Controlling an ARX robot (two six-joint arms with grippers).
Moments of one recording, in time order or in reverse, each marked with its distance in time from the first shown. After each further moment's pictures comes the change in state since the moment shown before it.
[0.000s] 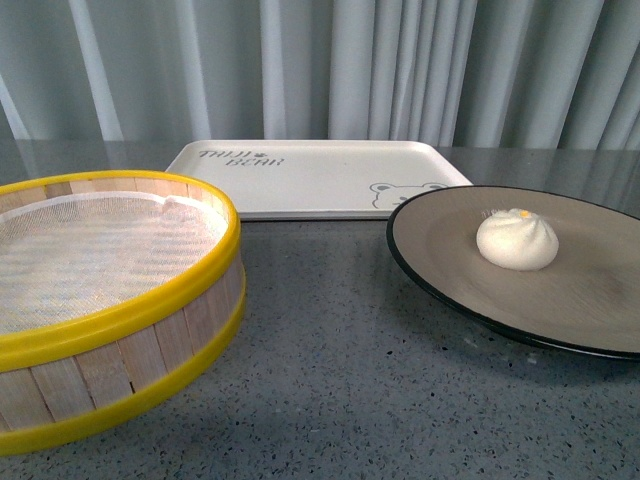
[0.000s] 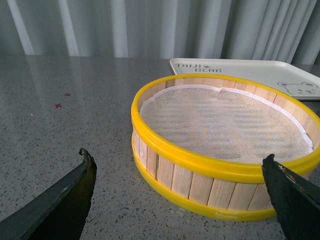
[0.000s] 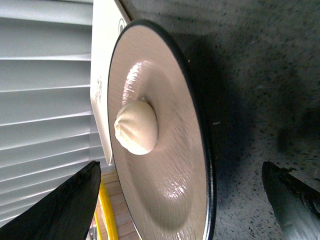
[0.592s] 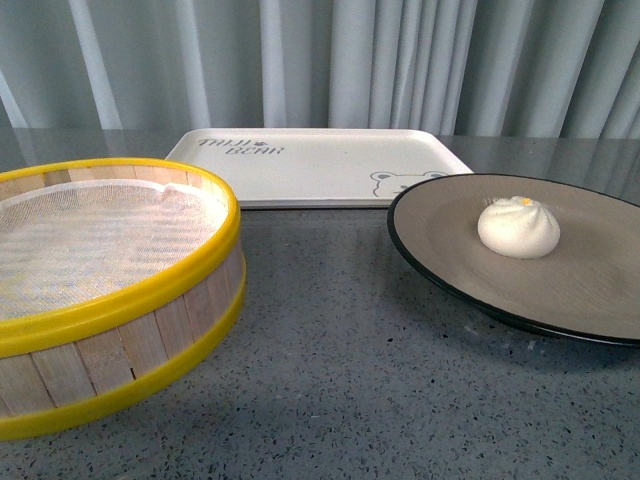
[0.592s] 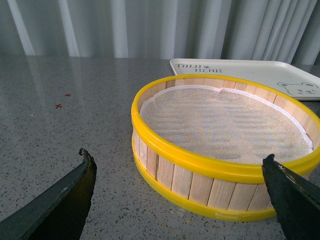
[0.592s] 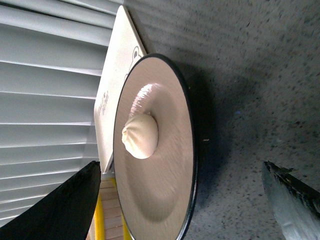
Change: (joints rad) left arm 0.000 0.000 0.000 0.000 0.000 0.000; right arm -0.164 -0.164 -0.056 -0.044 -0.032 -0.141
